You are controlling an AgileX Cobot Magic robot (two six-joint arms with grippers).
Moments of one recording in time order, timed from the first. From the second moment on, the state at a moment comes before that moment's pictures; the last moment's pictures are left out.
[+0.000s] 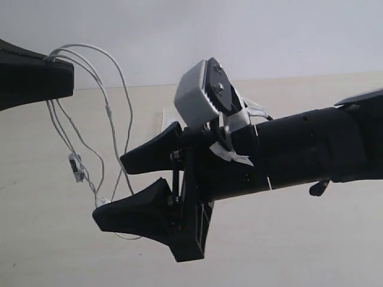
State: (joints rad) left arm 0.06 1.07 -0.81 1.76 -1.22 -1.51; right arm 0.66 1.50 -0.75 1.73 0.86 -1.99
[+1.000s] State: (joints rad) left arm 0.06 1.07 -0.81 1.76 -1.22 -1.54; right arm 0.69 1.41 -0.81 1.50 0.66 -1.58
